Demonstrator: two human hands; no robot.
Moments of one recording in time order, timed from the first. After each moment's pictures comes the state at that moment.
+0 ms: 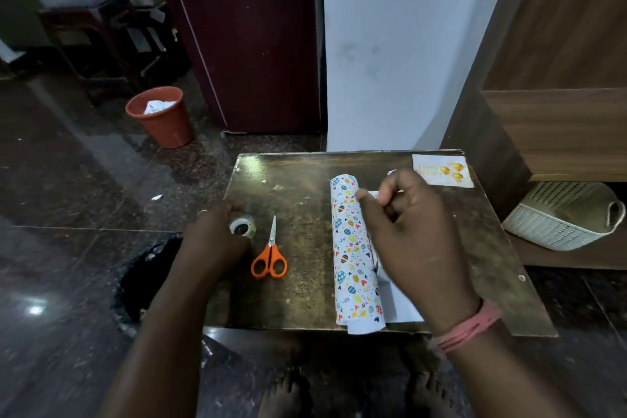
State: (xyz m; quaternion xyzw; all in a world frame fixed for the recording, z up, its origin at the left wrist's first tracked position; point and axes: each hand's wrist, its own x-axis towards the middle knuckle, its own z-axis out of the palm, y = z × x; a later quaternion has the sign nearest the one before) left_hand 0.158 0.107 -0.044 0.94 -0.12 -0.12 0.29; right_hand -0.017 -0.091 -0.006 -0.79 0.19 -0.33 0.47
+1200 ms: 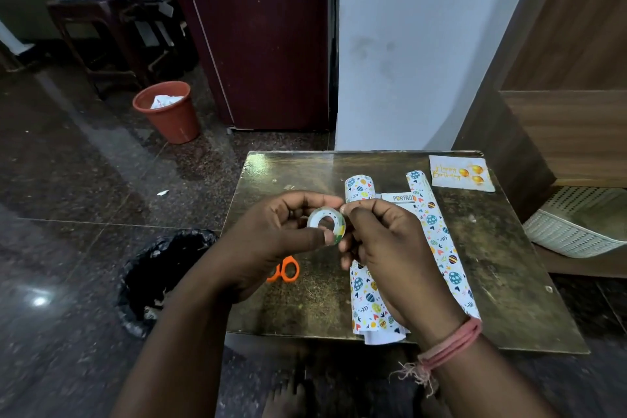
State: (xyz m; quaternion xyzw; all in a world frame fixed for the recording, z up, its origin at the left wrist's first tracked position) left_hand 0.119 0.077 -0.014 0.63 -0.26 -0.36 0.63; right_hand 0.011 -0.064 -0.029 -0.60 0.21 -0.19 0.75
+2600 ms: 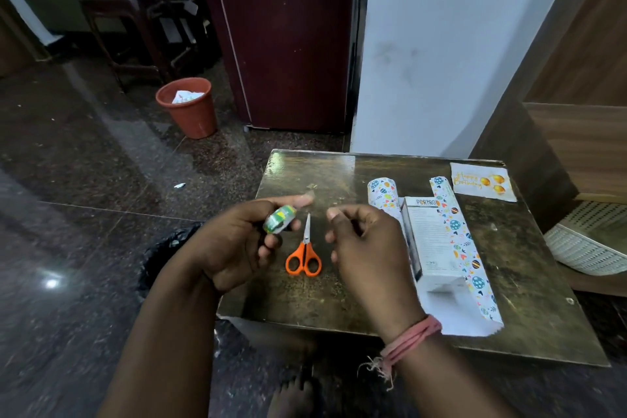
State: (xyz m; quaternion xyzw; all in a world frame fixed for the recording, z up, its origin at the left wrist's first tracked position) left_hand 0.143 0.124 -0.006 0.59 -0.06 -0.44 0.67; right_hand 0.036 -0.018 -0.029 -0.72 0.29 -0.20 0.60
